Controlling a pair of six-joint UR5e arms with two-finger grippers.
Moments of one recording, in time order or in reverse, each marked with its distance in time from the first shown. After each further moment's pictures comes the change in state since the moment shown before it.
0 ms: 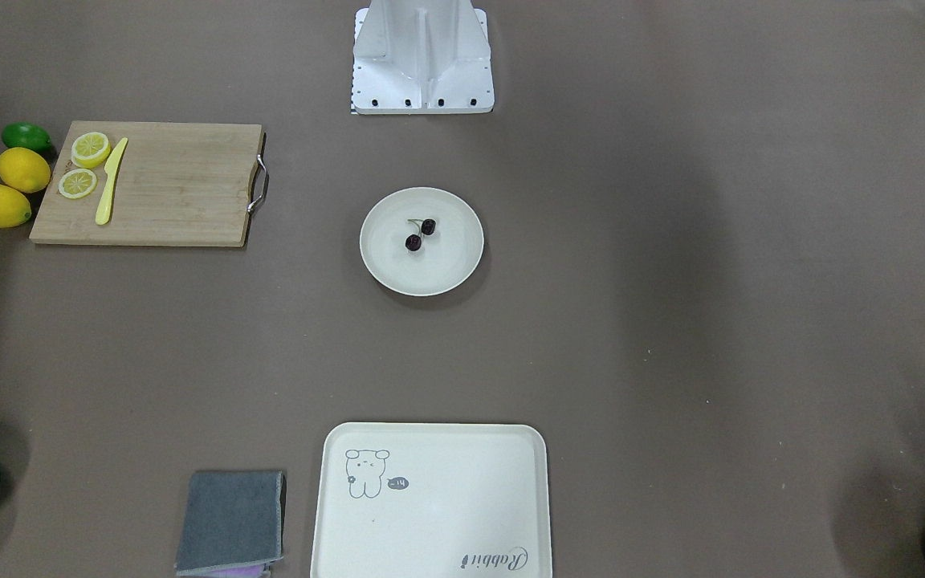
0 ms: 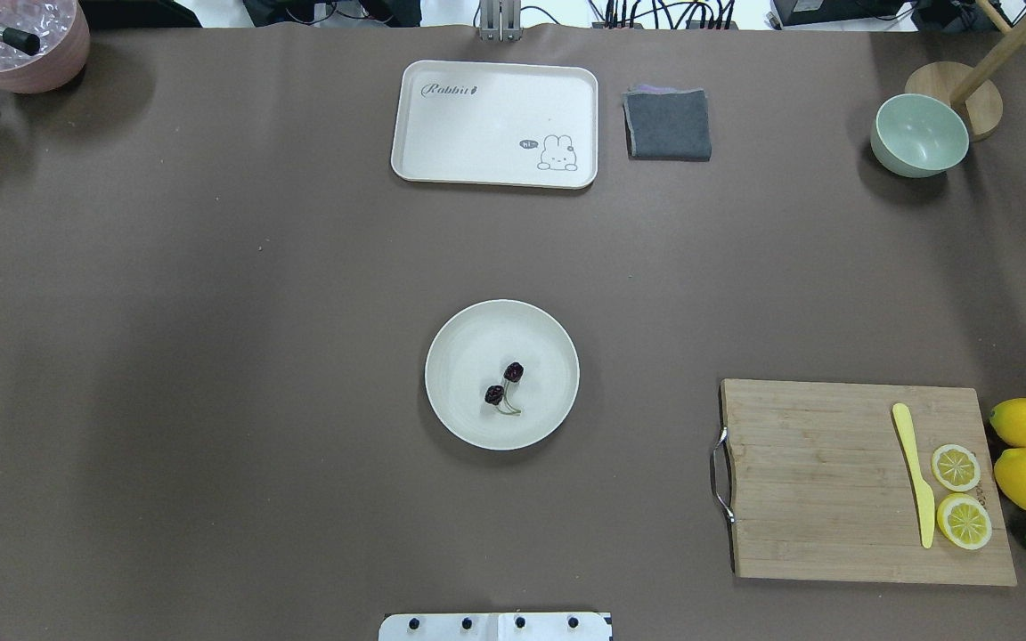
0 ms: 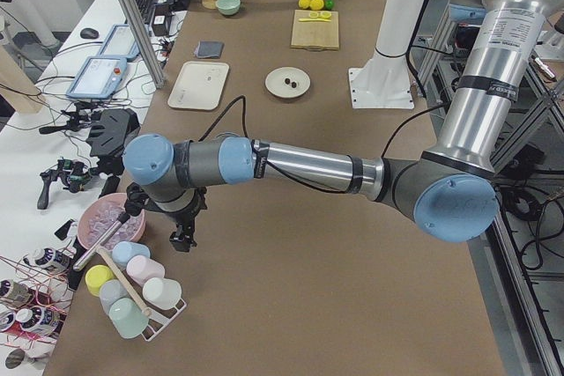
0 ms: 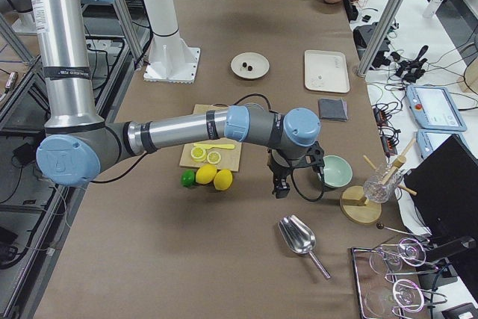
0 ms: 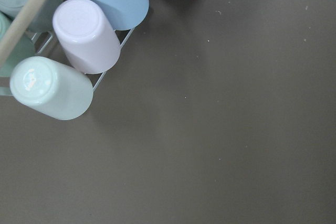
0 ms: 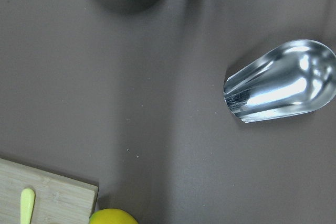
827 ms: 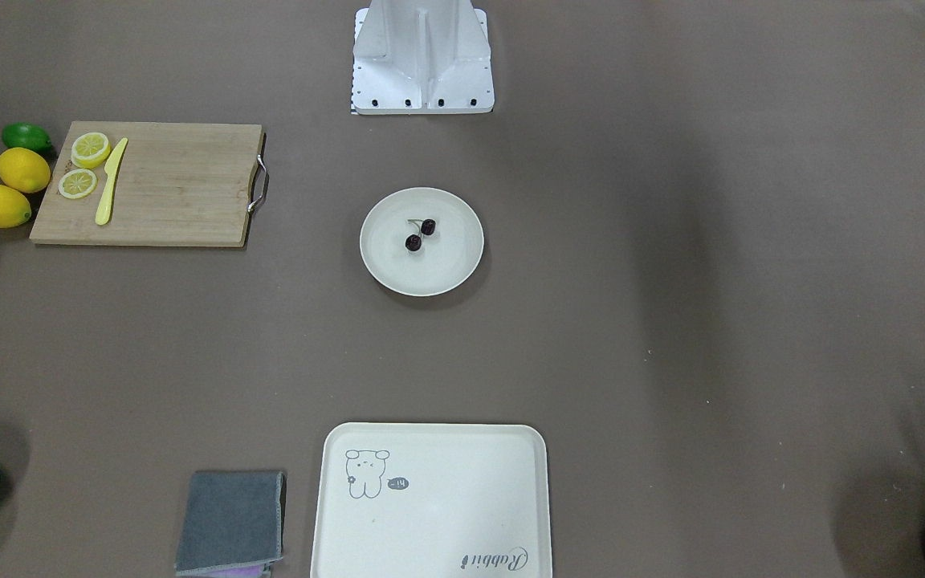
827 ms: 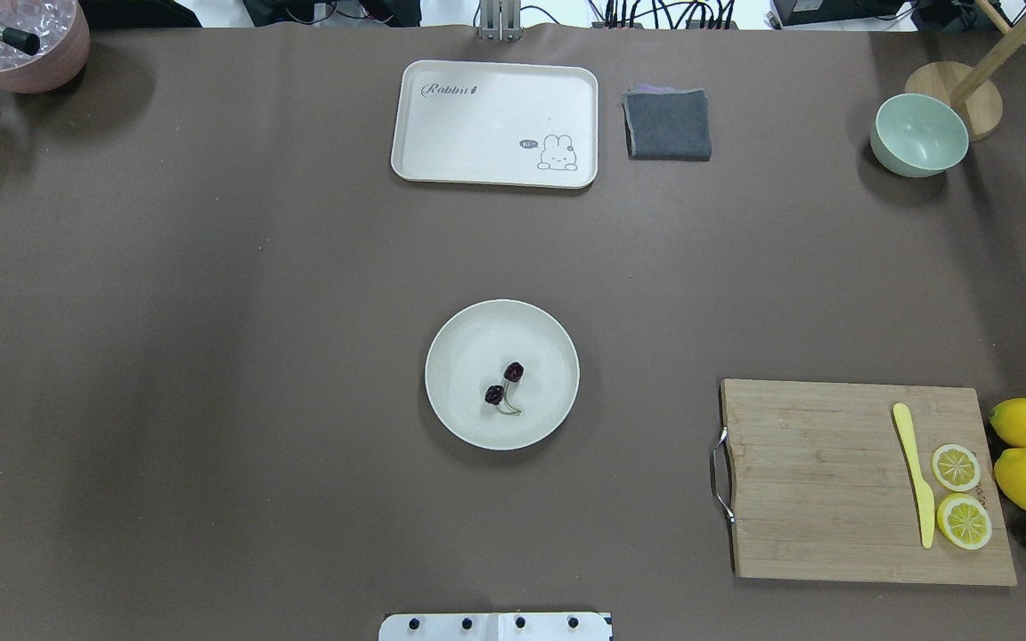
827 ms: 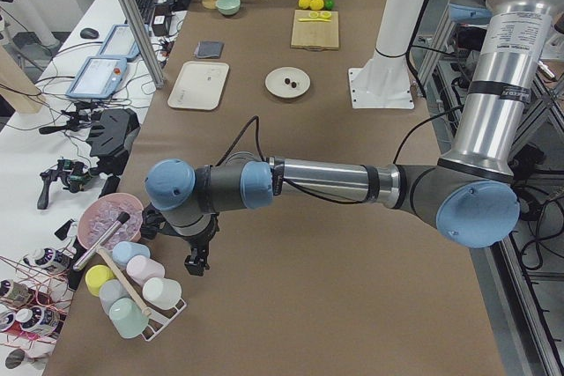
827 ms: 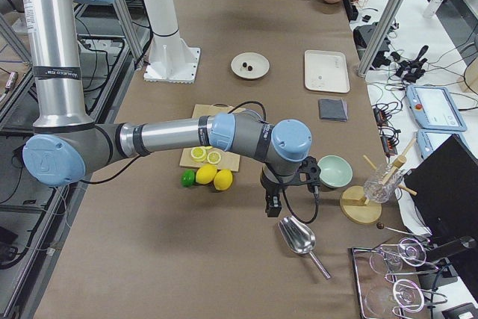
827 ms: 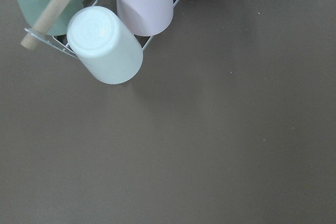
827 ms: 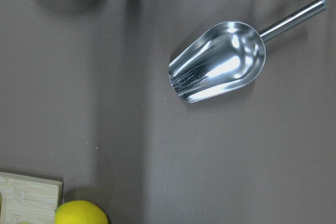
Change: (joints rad) left arm -0.011 0.082 -0.016 -0.083 0.040 0.001; right arm 0.102 -0.031 -0.005 -0.019 -0.056 -0.005
